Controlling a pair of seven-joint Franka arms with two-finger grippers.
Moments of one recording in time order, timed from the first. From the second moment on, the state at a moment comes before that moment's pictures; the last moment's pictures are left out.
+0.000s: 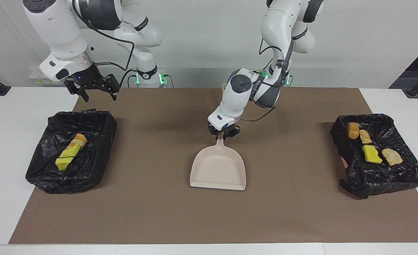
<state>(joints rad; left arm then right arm) -0.60 0.37 -0.07 -1.78 -0.14 2.25 -0.49 -0.02 0.02 0.01 -1.58 -0.02 1.54 -0.07</state>
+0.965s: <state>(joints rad) -0.24 0.10 -0.03 -1.77 -0.10 1.83 -0.14 -0.02 0.02 0.01 -1.58 -0.02 1.54 -0.07</state>
